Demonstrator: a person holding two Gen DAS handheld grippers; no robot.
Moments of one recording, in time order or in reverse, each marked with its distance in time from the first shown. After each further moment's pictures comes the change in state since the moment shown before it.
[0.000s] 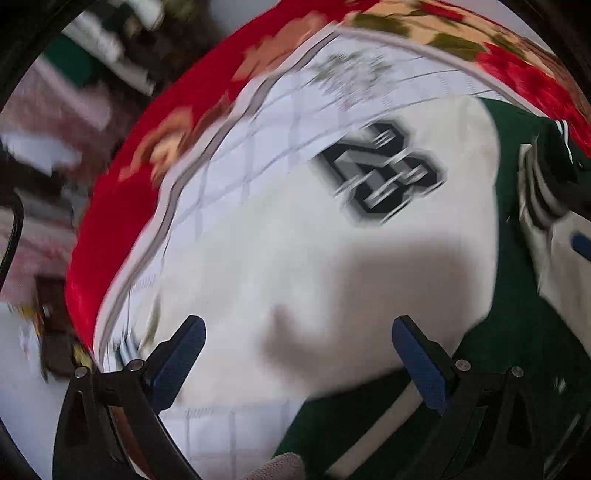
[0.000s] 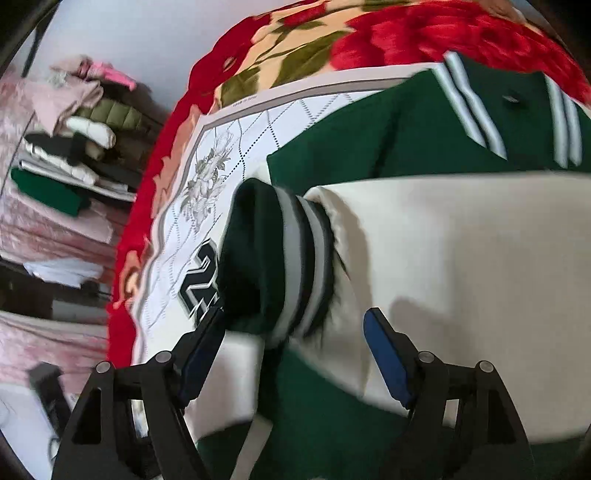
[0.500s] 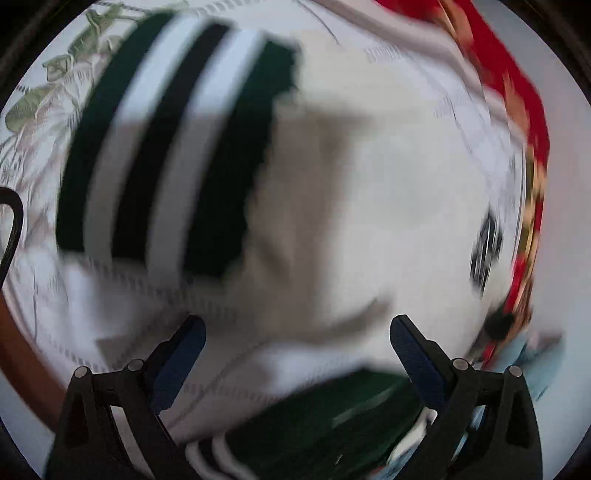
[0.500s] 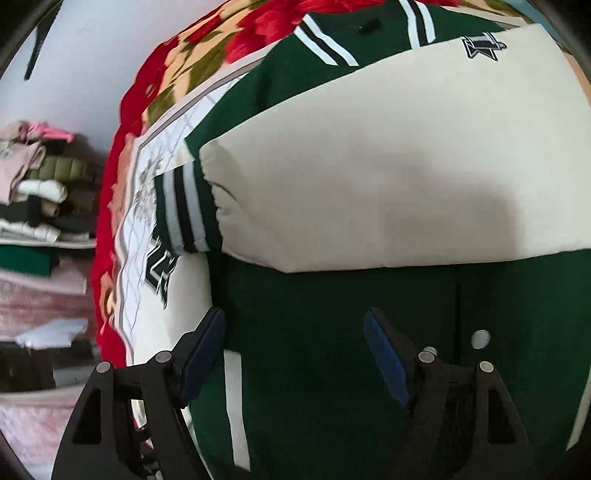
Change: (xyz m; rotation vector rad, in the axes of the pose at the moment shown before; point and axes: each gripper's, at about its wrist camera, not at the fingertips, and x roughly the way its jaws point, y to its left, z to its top) left arm 0.123 0.174 -0.096 -0.948 0.294 -0.609; right arm -0.025 -0.031 -0.085 0.290 -0.031 -0.136
